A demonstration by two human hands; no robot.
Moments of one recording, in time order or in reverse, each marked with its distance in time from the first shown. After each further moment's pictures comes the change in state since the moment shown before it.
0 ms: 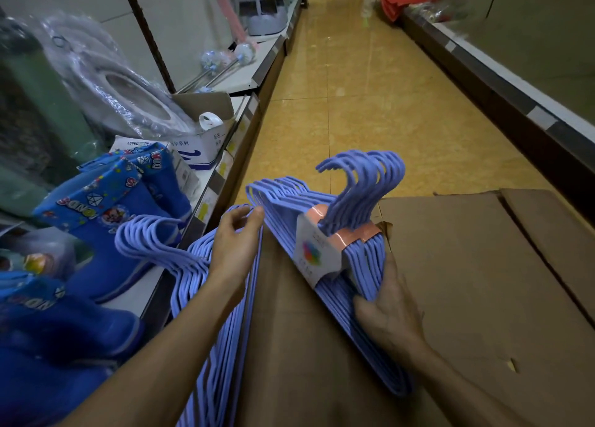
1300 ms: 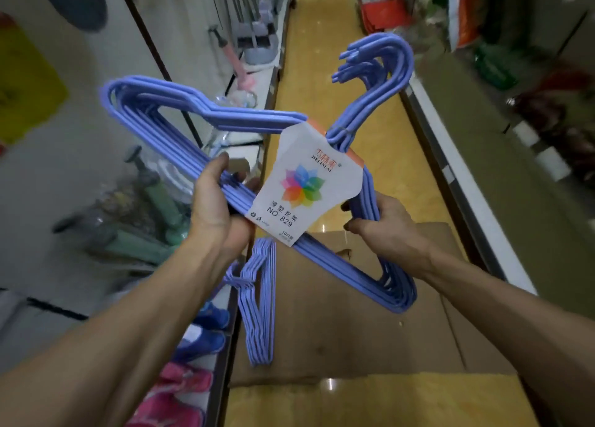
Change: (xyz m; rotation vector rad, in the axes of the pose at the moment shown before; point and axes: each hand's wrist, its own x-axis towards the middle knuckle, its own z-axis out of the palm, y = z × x) left_hand -0.139 0.490 -0.124 -0.841 -0.071 -0.349; right_hand -0.093 -0.353 -0.406 0.306 -0.255 -0.142
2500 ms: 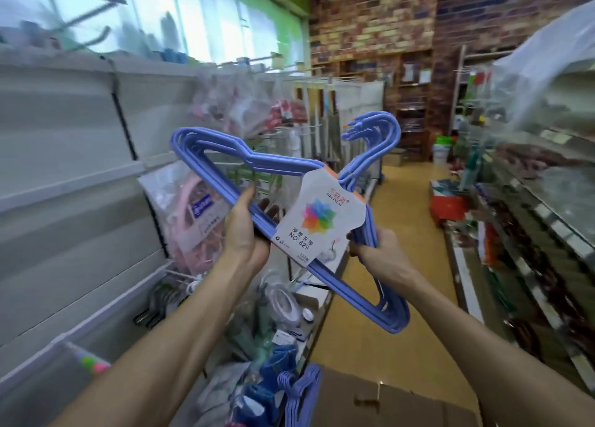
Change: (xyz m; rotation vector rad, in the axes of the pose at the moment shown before) left_hand -0.453 0.333 0.205 -0.135 -0.071 0.531; right_hand -0.237 -0.461 -0.220 0.022 -0.063 -0.435
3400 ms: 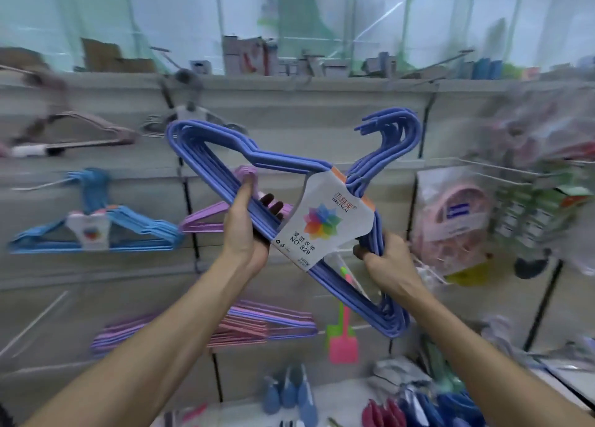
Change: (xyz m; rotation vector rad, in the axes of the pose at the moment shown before) left_hand -0.349 0.183 -0.121 0.105 0.647 0.747; right_hand -0.189 -0.177 0.162 0.328 -0.772 -0.522
